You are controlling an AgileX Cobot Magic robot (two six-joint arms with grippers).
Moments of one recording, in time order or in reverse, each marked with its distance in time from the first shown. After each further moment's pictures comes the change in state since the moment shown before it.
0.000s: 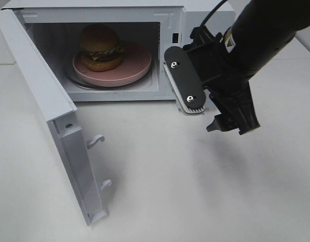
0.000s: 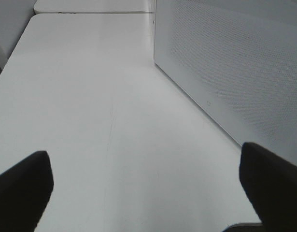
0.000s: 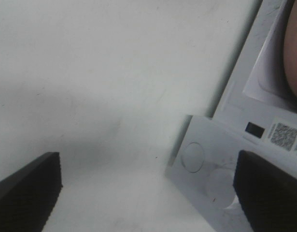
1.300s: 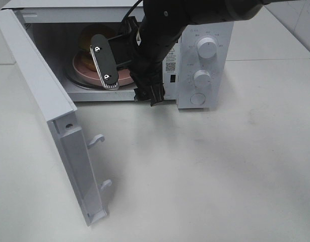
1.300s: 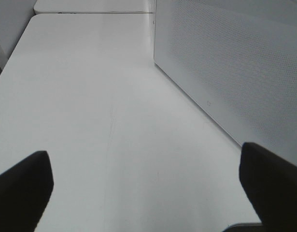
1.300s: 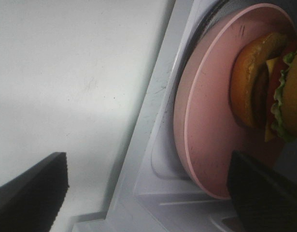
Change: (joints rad) left arm 0.000 0.000 0.000 0.000 0.000 0.000; right arm 0.045 0.478 -0.487 -0.045 -0.141 0.074
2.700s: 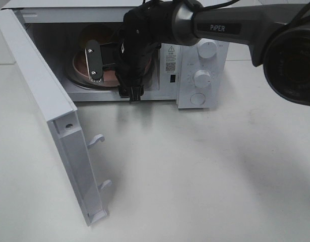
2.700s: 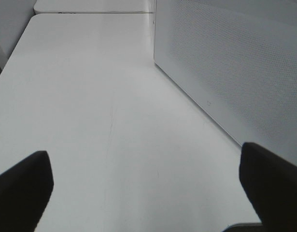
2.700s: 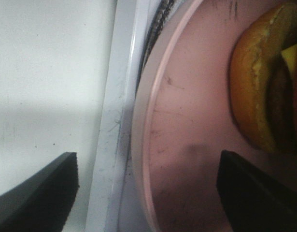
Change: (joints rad) left arm 0.000 0.000 0.000 0.000 0.000 0.000; right arm -0.058 0.358 -0.443 0.090 0.079 0.041
